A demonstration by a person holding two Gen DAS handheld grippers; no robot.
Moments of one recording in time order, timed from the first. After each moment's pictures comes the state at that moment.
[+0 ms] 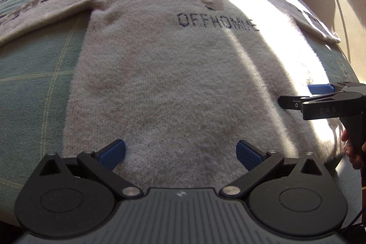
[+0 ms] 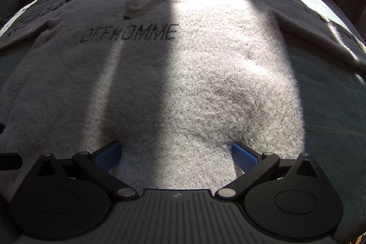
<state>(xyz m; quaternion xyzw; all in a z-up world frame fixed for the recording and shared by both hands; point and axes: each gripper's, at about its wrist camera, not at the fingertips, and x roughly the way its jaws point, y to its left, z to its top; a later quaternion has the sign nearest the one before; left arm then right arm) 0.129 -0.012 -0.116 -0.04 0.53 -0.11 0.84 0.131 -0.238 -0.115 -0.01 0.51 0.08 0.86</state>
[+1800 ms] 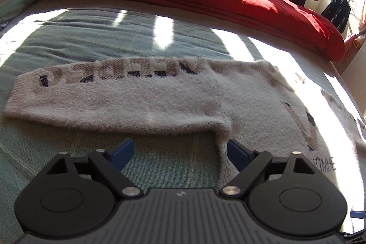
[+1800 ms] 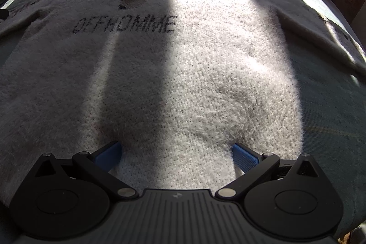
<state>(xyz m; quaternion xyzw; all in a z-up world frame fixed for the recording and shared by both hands) 0.261 0.157 -0.080 -0.12 0.43 0.01 0.90 0.143 -0.228 -0.116 -0.03 0.54 0.05 0.84</state>
